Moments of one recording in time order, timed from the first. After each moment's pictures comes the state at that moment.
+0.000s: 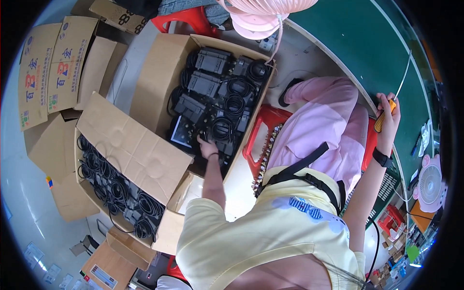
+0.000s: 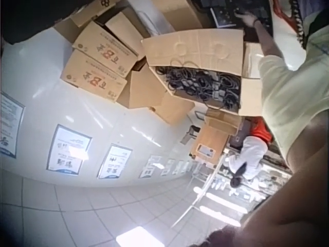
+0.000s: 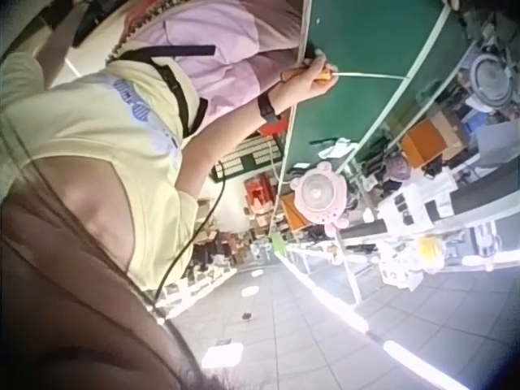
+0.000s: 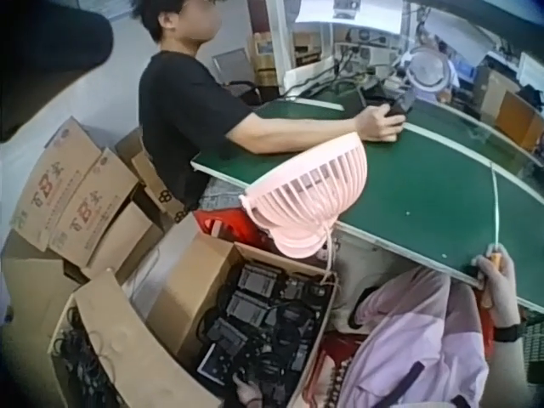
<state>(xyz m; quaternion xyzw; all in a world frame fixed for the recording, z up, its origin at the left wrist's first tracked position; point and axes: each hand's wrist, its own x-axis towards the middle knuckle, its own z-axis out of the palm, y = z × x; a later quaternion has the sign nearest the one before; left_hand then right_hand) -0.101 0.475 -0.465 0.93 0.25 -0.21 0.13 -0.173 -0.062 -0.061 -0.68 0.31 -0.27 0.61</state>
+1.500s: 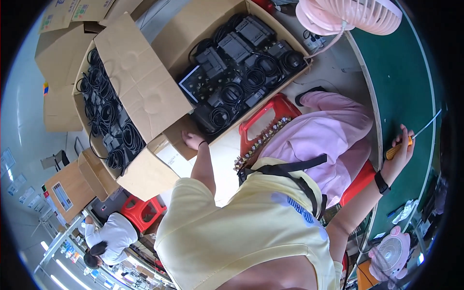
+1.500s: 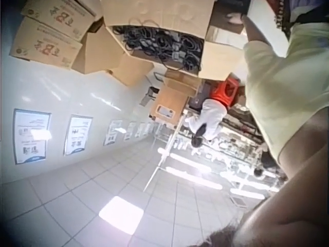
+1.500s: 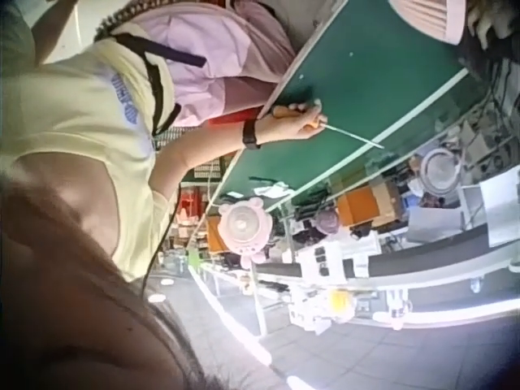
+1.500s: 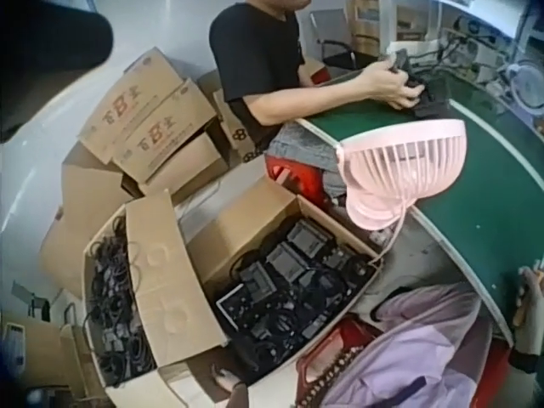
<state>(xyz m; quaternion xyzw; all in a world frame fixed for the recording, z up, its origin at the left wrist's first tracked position) -0.232 0.511 -0.401 0.66 0.60 0.24 0.39 -0.123 -0.112 -0.062 -0.69 0.27 -0.24 0.63</state>
